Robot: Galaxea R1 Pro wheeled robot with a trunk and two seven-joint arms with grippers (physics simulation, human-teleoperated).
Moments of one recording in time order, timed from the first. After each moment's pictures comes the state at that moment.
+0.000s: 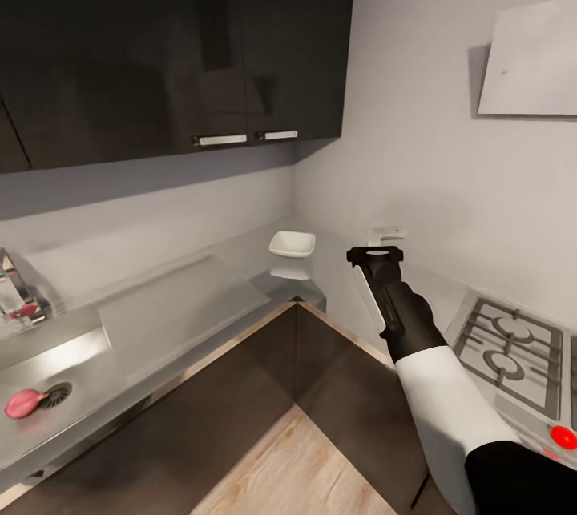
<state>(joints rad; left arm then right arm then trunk) 0.00 0.01 -0.01 -0.34 0.00 -0.35 -0.01 -0.93 0.11 0.16 -1.09 -0.06 0.76 -0.49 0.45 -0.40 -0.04</state>
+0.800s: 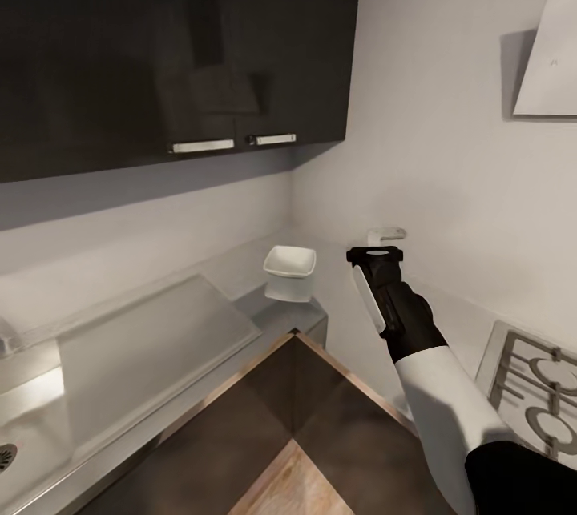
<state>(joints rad) 0.00 0.01 -0.01 -0.34 0.00 -0.35 -0.01 -0.93 0.11 0.16 -1.09 -0.06 0.76 -0.49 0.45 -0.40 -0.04</state>
